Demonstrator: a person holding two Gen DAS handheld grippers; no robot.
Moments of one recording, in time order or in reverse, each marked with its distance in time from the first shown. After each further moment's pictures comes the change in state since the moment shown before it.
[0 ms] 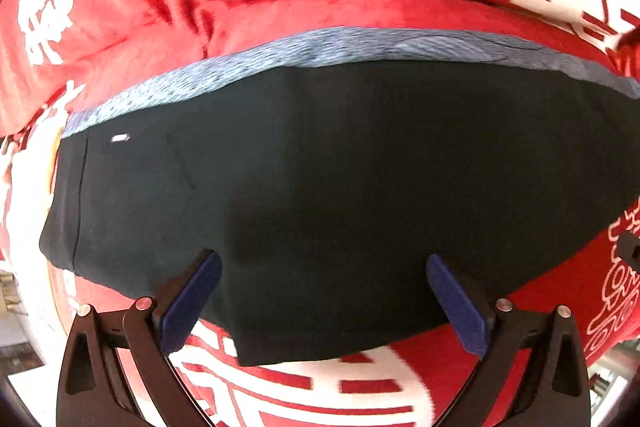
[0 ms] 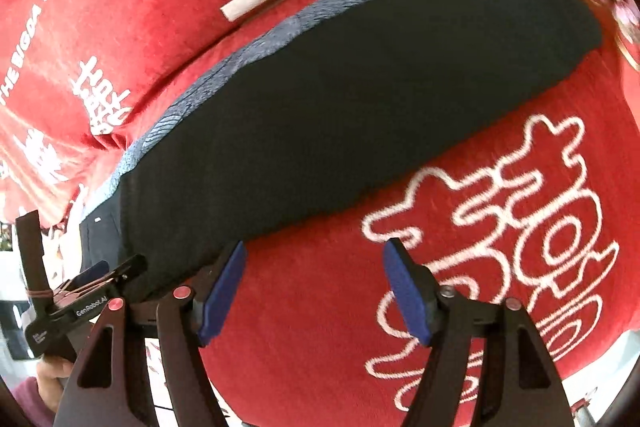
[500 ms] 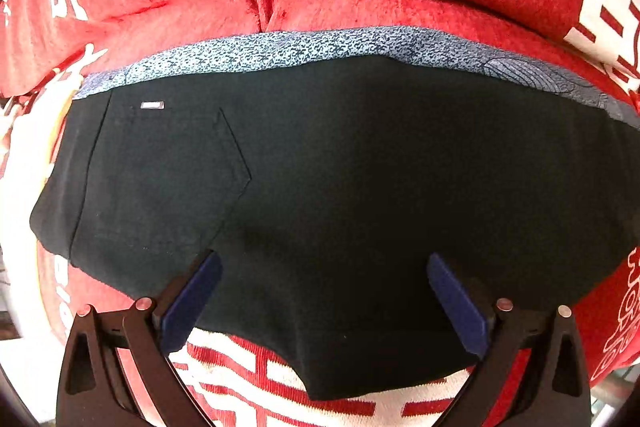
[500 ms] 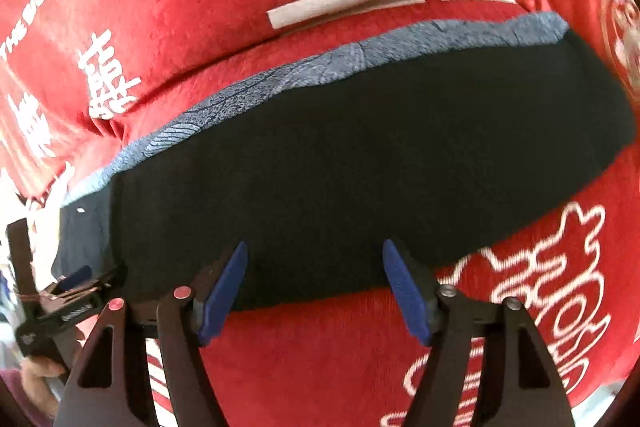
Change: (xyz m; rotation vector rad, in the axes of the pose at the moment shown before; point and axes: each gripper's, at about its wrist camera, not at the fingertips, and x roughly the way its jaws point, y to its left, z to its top) left arm 0.022 0.055 -0.009 -0.128 -0.032 0.006; right arm 0.032 0.036 0.020 -0.157 -0.062 -0.061
